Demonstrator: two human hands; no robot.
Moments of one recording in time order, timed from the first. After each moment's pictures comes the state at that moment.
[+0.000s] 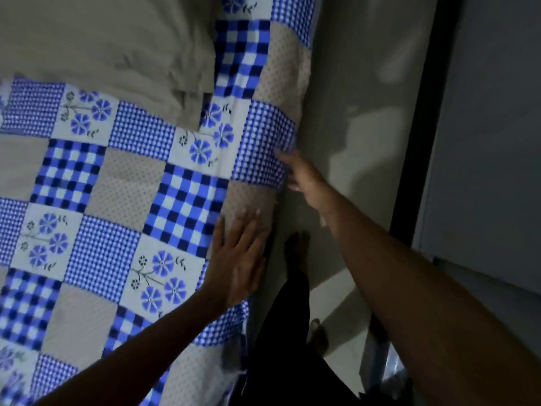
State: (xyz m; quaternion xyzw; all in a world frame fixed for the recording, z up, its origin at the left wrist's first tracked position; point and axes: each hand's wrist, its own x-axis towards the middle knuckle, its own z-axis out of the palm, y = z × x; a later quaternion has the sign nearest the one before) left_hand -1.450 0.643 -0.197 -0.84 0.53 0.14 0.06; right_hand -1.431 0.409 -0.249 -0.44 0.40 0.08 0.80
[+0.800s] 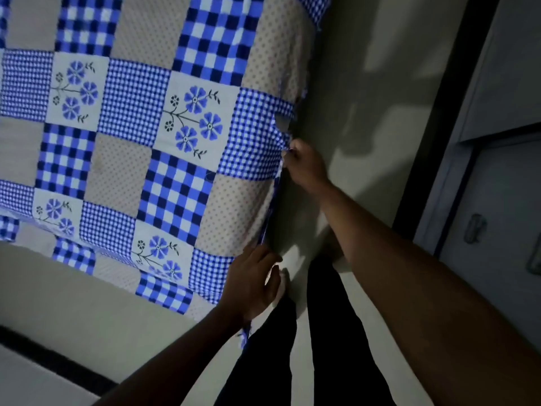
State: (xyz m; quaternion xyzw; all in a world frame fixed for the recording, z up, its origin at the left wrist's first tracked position) left_hand -1.677 0.880 -0.176 -0.86 0.40 0.29 -0.13; right_hand -1.606 0.653 -0.291 -0.72 0.38 0.06 0.58
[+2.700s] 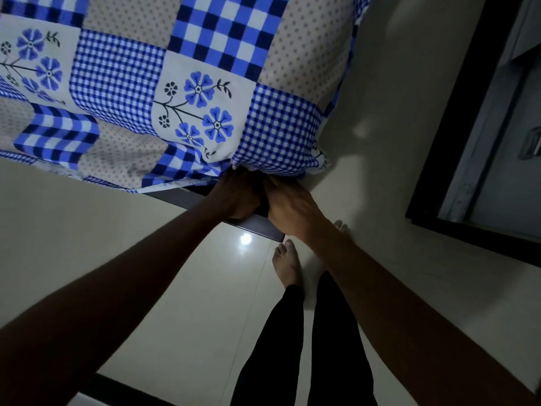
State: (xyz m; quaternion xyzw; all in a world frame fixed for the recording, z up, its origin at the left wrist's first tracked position) left_hand -1.642 1.089 -0.298 -0.77 0.52 0.35 0.12; right_hand -1.770 0.979 -0.308 -0.95 0.10 0.11 0.28
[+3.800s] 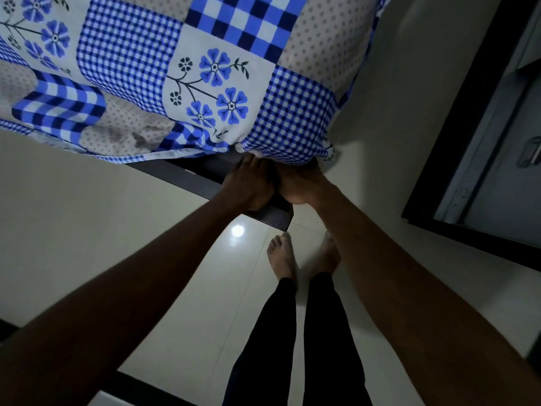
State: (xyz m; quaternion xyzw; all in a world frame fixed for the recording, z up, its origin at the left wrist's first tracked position) left_hand -1.664 1.078 -0.292 -0.82 0.42 0.37 0.10; right_hand -1.742 0.955 -0.355 -0.96 0.00 0.21 0.19
